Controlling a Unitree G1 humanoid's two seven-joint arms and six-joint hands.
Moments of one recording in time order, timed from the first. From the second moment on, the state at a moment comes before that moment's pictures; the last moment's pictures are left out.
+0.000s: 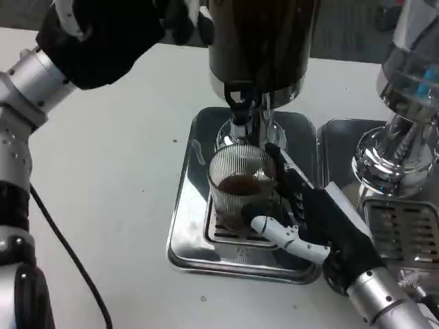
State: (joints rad) left arm -0.86 0.38 0.31 0.76 -0.50 0.02 -1.17; right arm 0.05 -0.14 0.15 0.11 -0.08 -0.24 0.23
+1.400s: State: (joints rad) left arm -0.55 0.43 0.29 1.00 -0.34 -0.32 -1.05; right arm 0.02 -0.14 0.18 0.14 -0.20 -0.25 0.14
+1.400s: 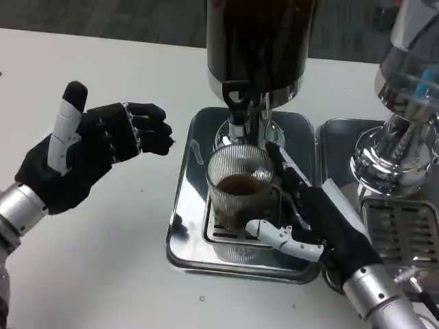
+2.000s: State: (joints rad) left arm -0.54 0.43 0.29 1.01 -0.34 -0.33 -1.03; right arm -0.07 -0.11 0.20 0.29 -0.21 -0.31 0.08
